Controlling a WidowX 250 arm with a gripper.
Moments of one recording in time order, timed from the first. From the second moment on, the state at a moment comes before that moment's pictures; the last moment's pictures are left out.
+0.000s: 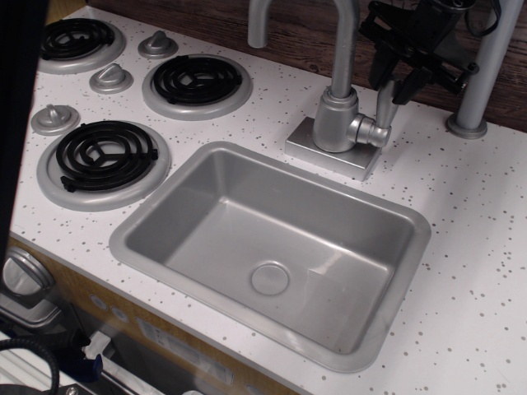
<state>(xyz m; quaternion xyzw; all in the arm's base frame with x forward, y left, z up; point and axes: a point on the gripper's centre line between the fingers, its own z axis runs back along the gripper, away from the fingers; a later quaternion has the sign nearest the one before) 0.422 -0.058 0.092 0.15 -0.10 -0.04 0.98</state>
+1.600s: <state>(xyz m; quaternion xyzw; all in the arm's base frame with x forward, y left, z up) 0.365 -0.050 0.041 0.08 -0.02 0.05 0.99</state>
